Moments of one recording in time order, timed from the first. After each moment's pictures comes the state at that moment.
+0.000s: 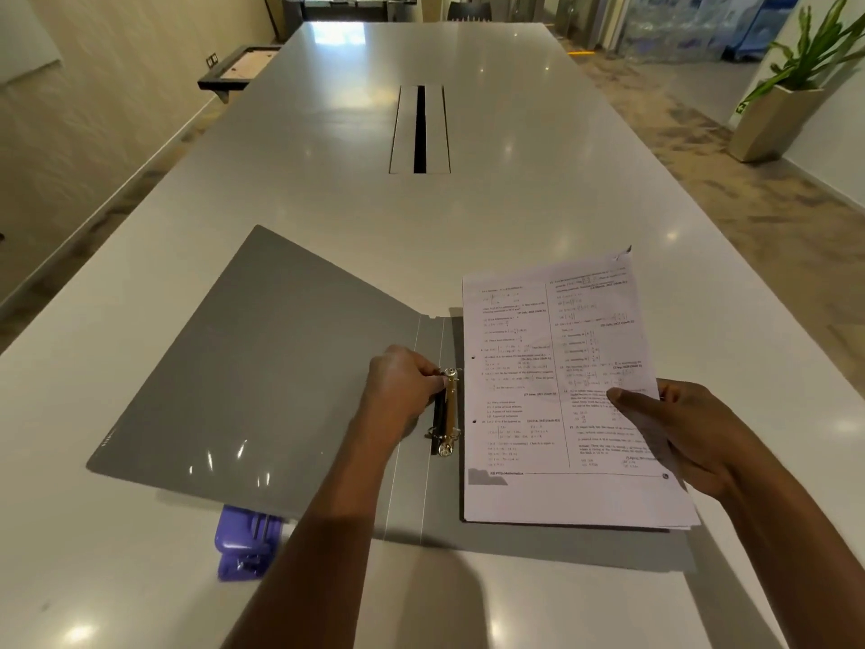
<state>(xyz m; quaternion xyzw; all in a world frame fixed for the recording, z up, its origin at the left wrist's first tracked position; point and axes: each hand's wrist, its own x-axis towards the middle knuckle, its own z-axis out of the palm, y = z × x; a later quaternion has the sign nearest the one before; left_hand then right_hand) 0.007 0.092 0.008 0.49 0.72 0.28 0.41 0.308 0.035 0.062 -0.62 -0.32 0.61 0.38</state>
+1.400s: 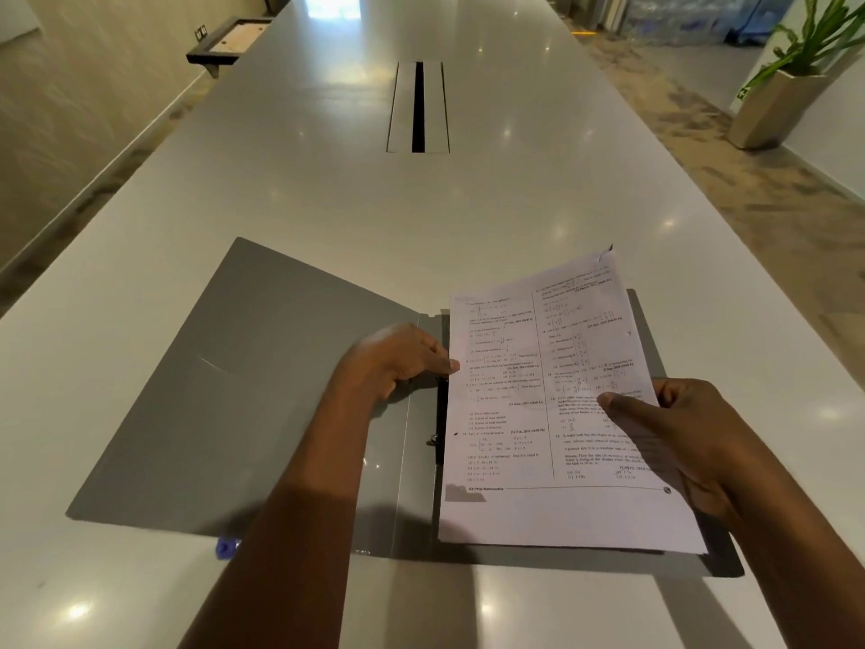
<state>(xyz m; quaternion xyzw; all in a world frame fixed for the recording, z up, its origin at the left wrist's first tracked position) 0.000 0.101 0.051 0.44 0.65 0.18 0.60 0.280 0.001 0.082 -0.68 -0.38 0.52 0.35</state>
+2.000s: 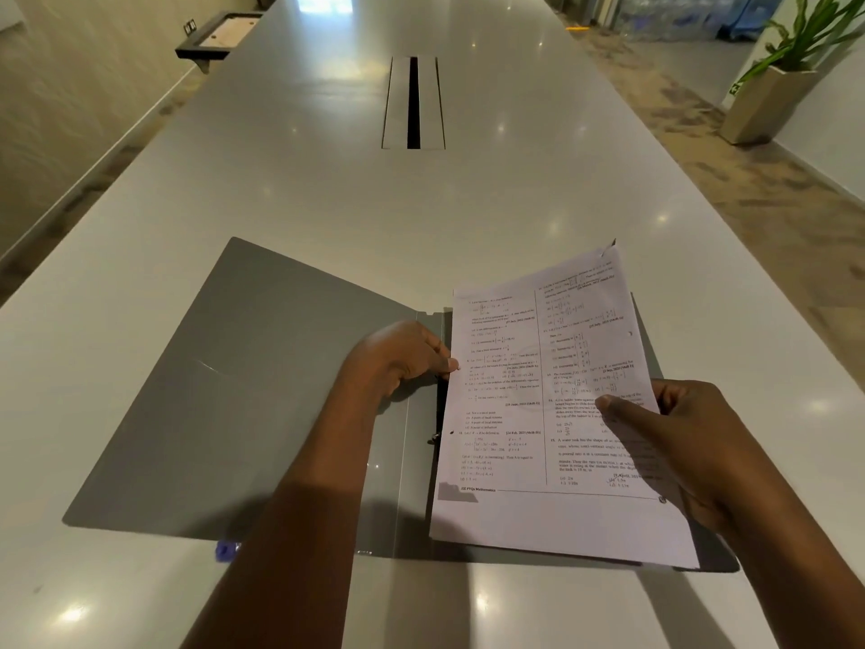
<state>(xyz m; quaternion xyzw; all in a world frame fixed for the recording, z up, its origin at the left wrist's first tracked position) 0.002 0.109 0.046 0.49 0.66 0.12 0.56 0.272 -0.013 0.080 -0.68 -0.41 0.48 0.36</state>
